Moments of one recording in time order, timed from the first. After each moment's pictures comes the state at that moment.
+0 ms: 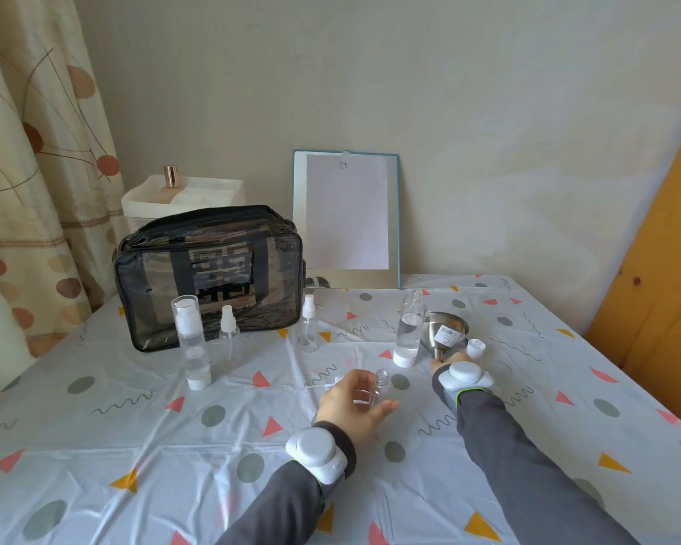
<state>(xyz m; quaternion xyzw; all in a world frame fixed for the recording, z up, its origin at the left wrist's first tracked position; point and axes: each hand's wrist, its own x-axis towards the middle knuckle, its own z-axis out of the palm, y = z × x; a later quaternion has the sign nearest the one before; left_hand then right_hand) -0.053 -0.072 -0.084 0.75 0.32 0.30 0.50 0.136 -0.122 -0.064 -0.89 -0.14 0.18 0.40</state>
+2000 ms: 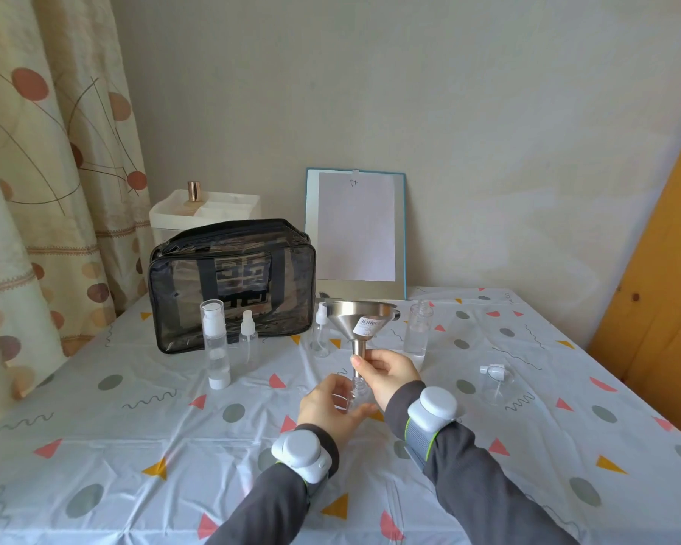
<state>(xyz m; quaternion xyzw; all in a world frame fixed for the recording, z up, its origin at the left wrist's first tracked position) -0.095 -0.064 -0.074 0.76 0.38 0.31 0.43 -0.002 -0.116 -0.026 -0.70 -0.34 0.22 0.59</state>
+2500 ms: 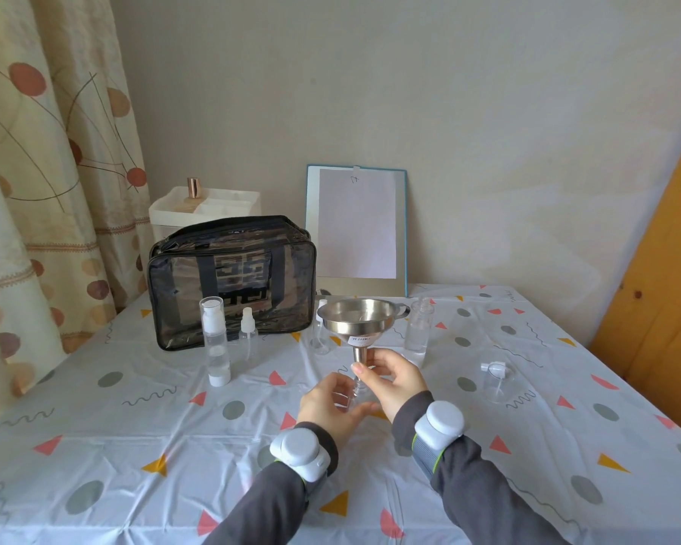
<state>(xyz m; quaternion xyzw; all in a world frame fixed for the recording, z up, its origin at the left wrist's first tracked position) -0.096 -0.066 -0.074 0.75 0.37 0.32 0.44 -0.003 -0.131 -0.035 -0.66 -0.37 0.21 0.62</state>
